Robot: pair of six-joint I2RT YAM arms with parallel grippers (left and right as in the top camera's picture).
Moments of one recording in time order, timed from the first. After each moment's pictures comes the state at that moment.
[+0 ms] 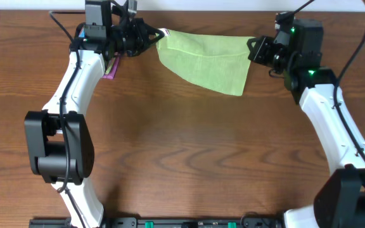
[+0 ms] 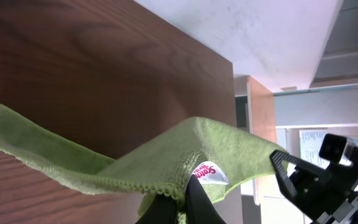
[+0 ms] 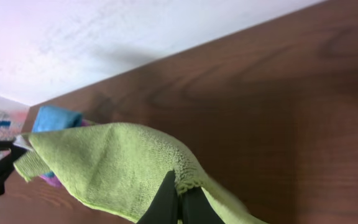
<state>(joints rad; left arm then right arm) -0.08 1.99 1.62 -0.30 0.90 -0.70 0.06 1.64 1.31 -0.27 -0.38 0.48</state>
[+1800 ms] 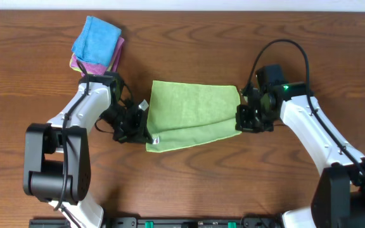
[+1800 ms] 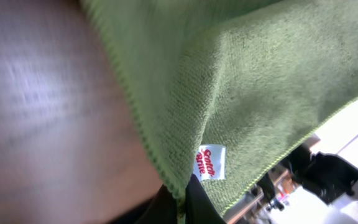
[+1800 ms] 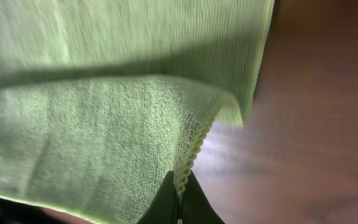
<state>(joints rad) -0.12 1.84 1.17 -1.18 0.69 -0.06 0.19 1.64 1.12 -0.94 -0.33 0.23</state>
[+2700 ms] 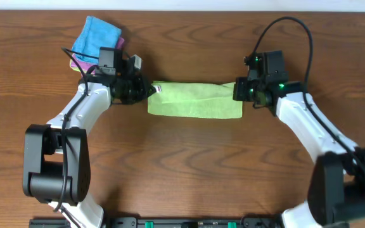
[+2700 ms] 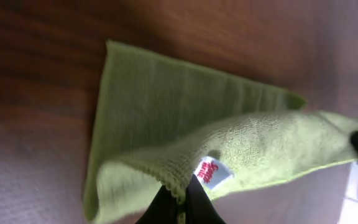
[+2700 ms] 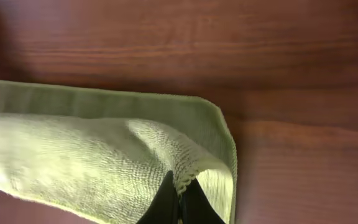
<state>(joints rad) -0.12 1.84 1.17 -0.41 0.59 -0.44 0.19 1.71 1.12 -0.43 -0.17 0.28</state>
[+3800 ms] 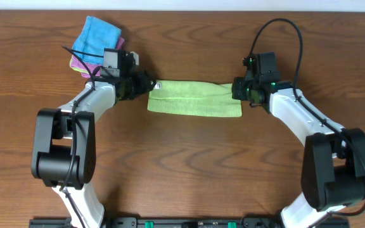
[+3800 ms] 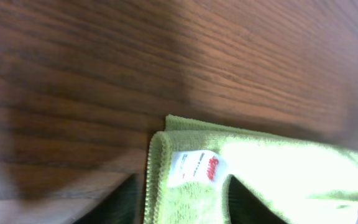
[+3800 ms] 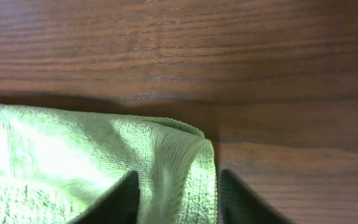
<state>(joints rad) -0.12 1.96 1.17 -0.21 0.44 -0.47 0.19 1.81 1.12 -0.34 -0.09 0.30</state>
